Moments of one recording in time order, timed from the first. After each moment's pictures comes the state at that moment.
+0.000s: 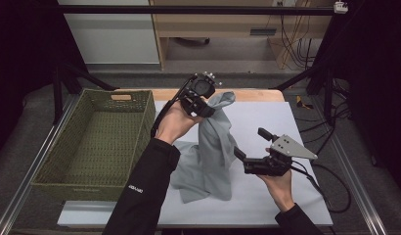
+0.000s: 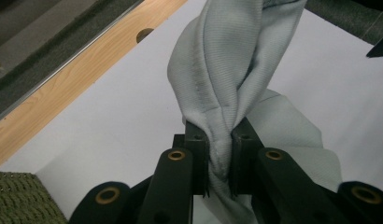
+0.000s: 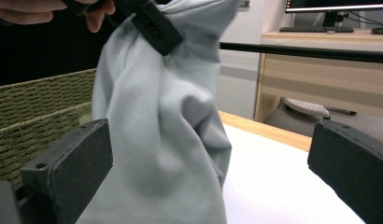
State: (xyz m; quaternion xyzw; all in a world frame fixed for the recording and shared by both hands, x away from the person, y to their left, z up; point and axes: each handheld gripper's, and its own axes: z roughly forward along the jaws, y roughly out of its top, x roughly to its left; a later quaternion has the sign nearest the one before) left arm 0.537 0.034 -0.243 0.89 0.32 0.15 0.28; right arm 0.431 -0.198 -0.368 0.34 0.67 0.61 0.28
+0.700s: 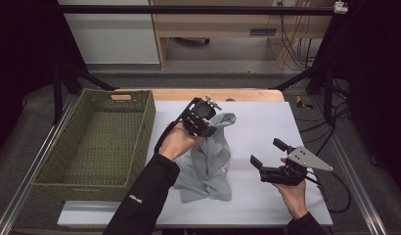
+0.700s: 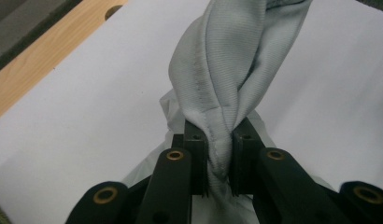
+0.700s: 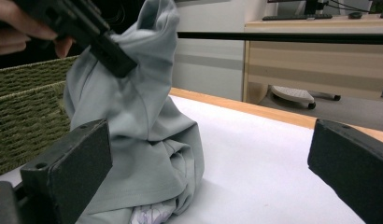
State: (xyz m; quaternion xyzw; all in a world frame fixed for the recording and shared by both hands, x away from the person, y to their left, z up) left arm 0.528 0.031 -0.307 0.90 0.29 0.13 0.29; right arm 0.423 -0.243 -0.404 0.35 0.66 0.59 0.29
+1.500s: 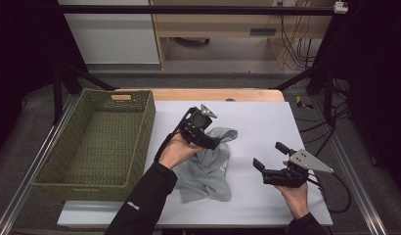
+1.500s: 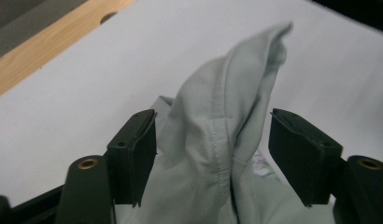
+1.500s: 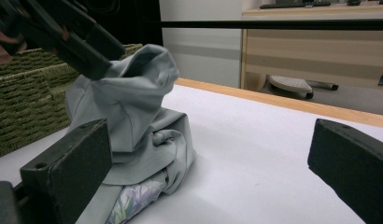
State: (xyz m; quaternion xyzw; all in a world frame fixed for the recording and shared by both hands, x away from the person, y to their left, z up) left arm 0.514 0.042 -0.323 0.87 0.31 0.13 0.36; right arm 0.423 -0.251 -0.417 0.37 0.66 0.58 0.28
